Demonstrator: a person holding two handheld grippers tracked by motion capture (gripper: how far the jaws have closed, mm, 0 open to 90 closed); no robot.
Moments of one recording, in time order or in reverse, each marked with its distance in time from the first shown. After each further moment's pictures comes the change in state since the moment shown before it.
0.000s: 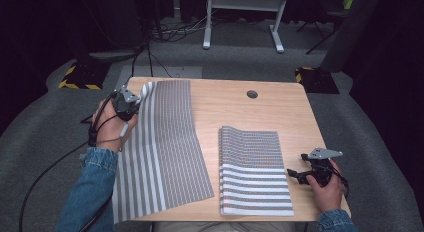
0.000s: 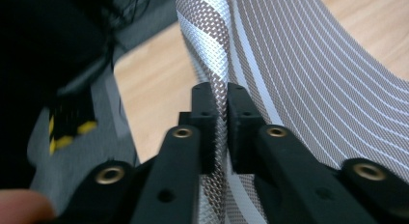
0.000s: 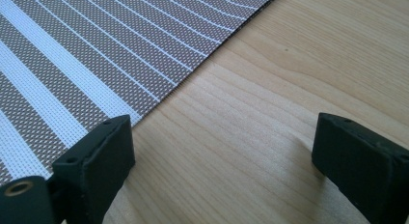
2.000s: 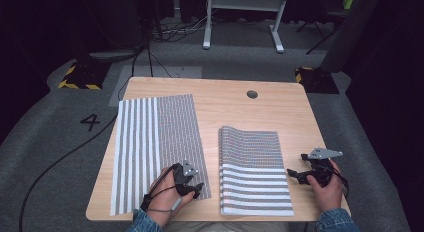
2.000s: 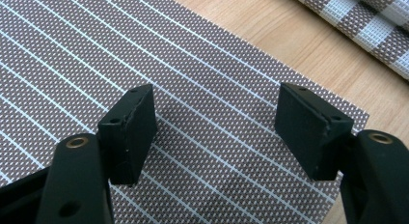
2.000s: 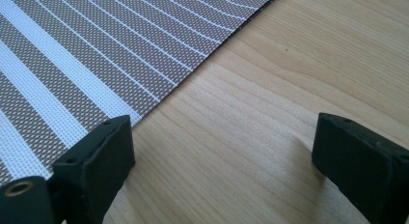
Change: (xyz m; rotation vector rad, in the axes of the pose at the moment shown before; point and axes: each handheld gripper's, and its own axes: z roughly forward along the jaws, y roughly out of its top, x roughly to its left) left arm -0.228 -0.083 -0.013 0.165 -0.476 -0.028; right arm 0.000 0.000 0.000 0.000 0.002 0.000
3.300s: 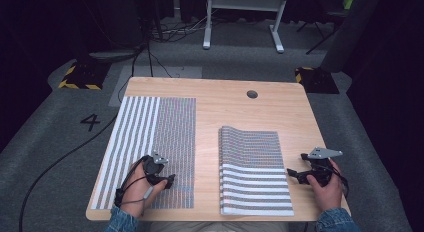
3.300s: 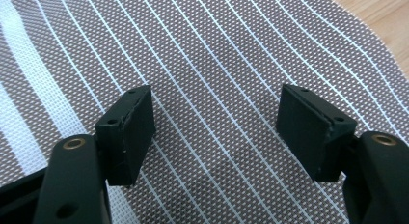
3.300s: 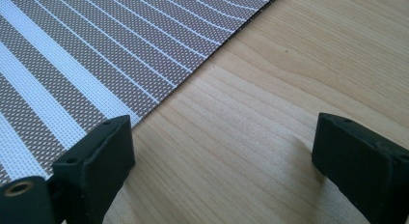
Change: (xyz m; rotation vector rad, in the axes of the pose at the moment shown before) left arm 0.069 -0.025 -0.032 0.082 0.109 -0.123; right arm 0.000 0.001 0.001 -0.005 0.000 0.007
